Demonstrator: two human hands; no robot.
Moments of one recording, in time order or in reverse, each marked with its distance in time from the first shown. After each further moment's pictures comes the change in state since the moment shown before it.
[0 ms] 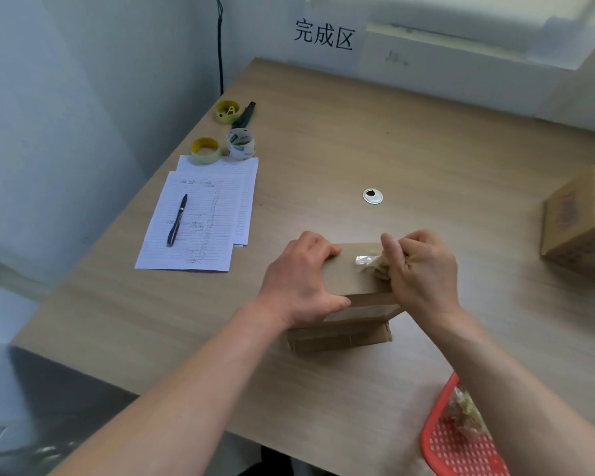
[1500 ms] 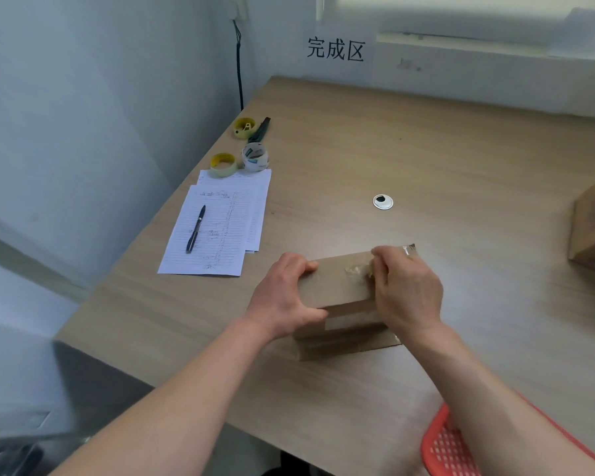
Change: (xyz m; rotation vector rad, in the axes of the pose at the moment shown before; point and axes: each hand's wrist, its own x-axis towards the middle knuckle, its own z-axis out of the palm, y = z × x) left_hand -0.022 -0.017 0.011 -0.015 0.044 -0.112; right_hand -0.019 0.011 0.017 -0.032 0.086 -0.147
